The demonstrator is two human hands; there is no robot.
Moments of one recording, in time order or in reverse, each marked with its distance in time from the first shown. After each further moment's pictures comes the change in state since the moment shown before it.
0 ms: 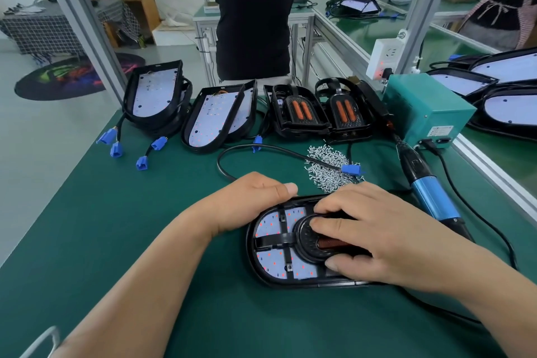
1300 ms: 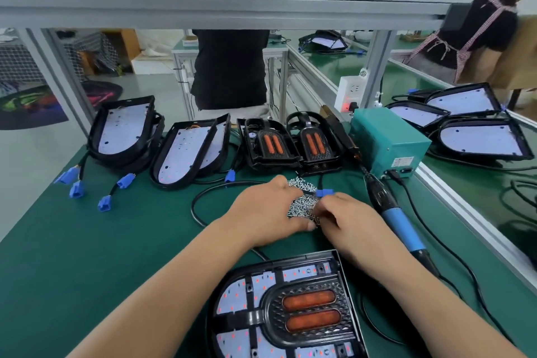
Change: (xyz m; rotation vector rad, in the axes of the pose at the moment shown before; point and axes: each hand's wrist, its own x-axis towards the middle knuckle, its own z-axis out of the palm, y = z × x) left_hand 0.090 0.027 0.031 1.056 0.174 0.122; right_hand 0.021 0.051 0.023 0.136 0.079 0.696
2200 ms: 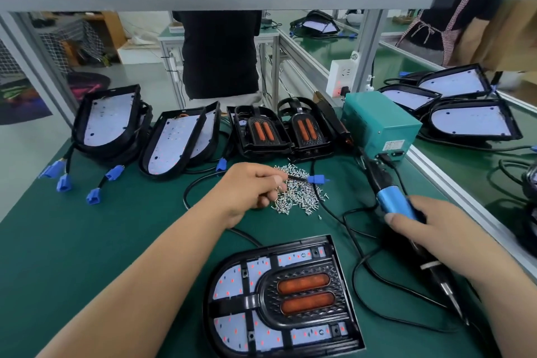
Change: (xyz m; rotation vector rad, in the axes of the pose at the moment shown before) left_hand 0.002 -0.024 0.005 -1.297 0.044 -0.312; right_hand -0.072 0.084 -0.058 0.177 0.021 0.447
